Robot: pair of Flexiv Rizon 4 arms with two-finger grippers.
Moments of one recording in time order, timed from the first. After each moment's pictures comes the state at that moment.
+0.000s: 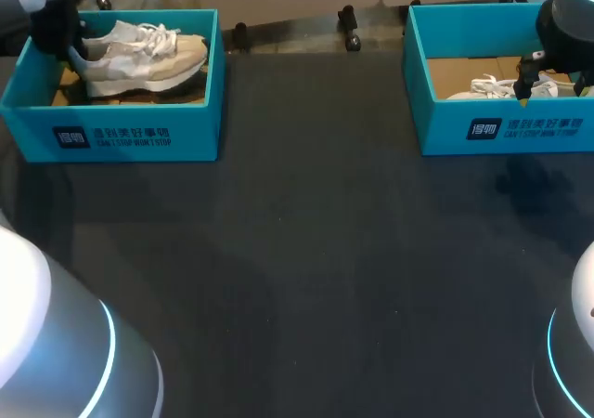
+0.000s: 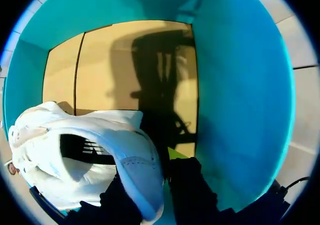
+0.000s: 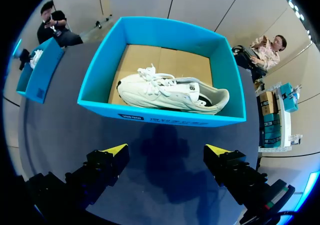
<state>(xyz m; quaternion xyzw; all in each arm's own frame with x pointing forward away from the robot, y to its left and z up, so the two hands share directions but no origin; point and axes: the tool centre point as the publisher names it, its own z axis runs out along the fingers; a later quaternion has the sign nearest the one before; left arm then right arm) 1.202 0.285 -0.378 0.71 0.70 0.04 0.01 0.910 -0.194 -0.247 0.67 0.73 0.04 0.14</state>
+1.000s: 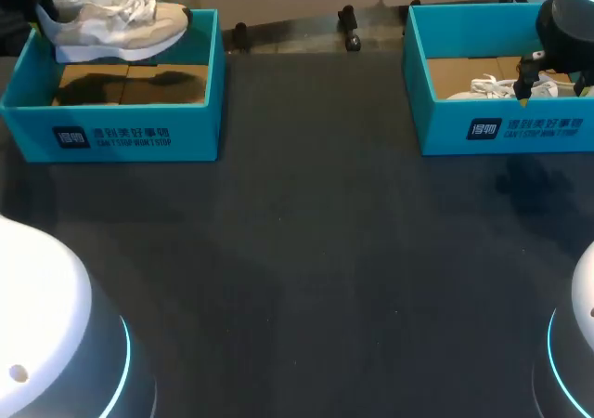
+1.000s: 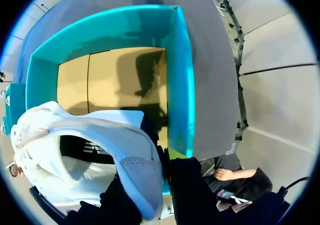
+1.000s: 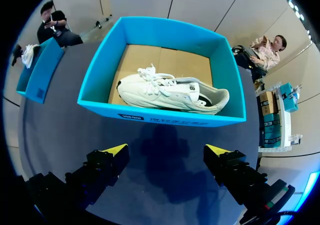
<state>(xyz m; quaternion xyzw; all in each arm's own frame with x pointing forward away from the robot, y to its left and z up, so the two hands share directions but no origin) 1.189 0.310 -0.273 0.71 0.70 0.06 0.01 0.910 -0.194 -0.247 0.67 0.73 0.04 0.14</state>
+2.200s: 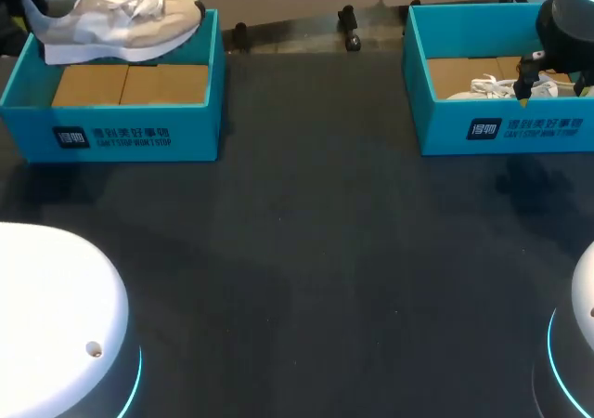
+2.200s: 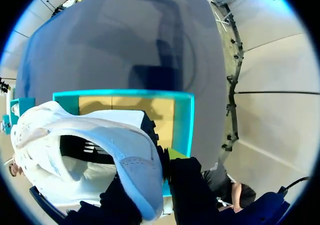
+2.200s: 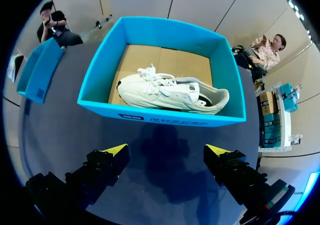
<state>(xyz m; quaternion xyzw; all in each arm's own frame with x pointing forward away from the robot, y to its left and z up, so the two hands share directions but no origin) 1.054 0.266 -0.184 0.69 0.72 0.07 -0.01 0.910 -0.194 -0.247 0.67 0.73 0.04 0.14</state>
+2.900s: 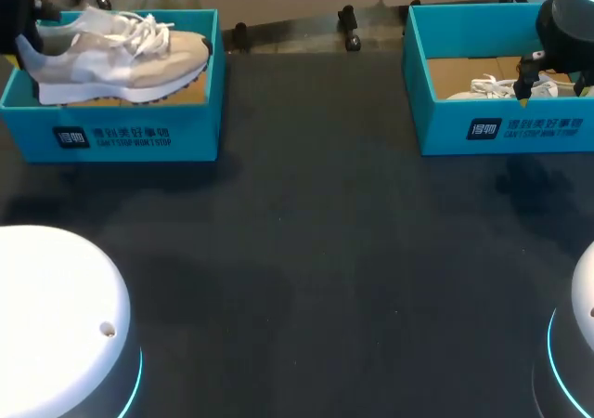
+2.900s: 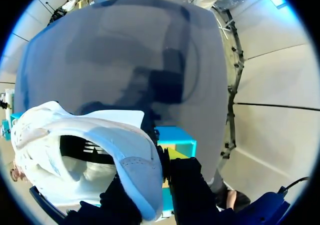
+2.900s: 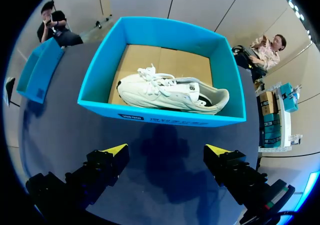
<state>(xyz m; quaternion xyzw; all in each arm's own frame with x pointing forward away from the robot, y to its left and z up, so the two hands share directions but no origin) 0.951 0.245 -0.182 0.69 0.72 0.07 -0.02 0.910 -0.194 -0.247 0.67 0.73 0.04 0.14</state>
